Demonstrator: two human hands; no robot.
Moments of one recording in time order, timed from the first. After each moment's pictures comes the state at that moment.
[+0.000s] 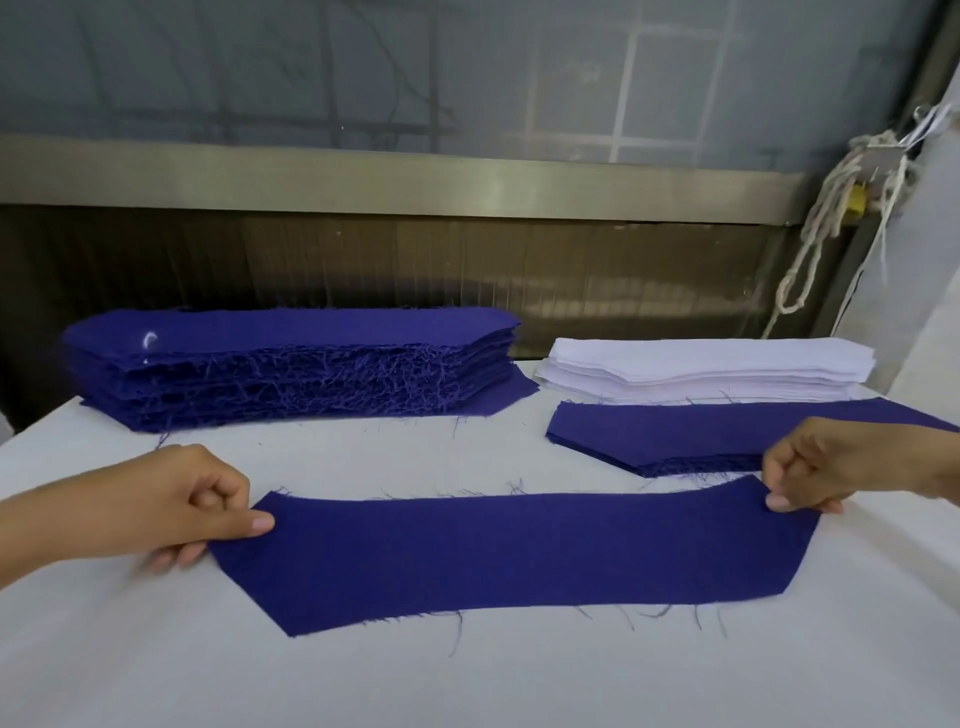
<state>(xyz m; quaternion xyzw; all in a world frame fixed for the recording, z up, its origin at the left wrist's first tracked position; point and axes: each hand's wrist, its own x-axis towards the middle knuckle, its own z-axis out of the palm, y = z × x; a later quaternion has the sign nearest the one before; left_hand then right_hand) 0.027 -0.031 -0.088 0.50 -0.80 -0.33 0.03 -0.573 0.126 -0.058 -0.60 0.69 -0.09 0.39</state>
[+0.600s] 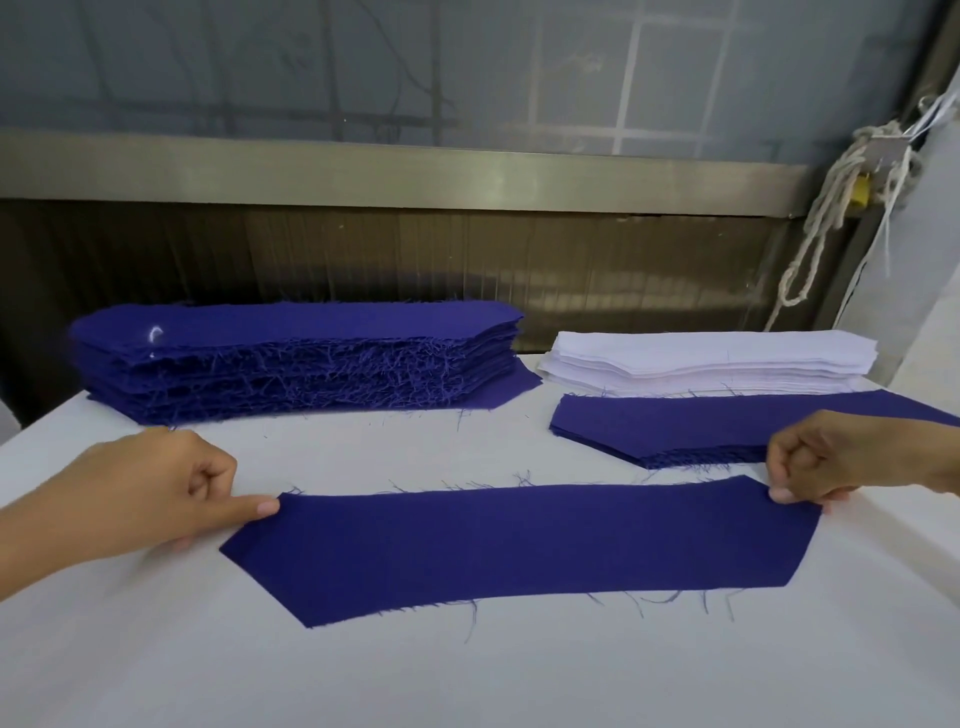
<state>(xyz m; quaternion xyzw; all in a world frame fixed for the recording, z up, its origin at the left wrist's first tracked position) 0.030 -0.021 -0.091 0.54 -0.83 -0.04 0.11 -0.591 0.124 -0.068 -0.58 0.72 -0.08 0.36</state>
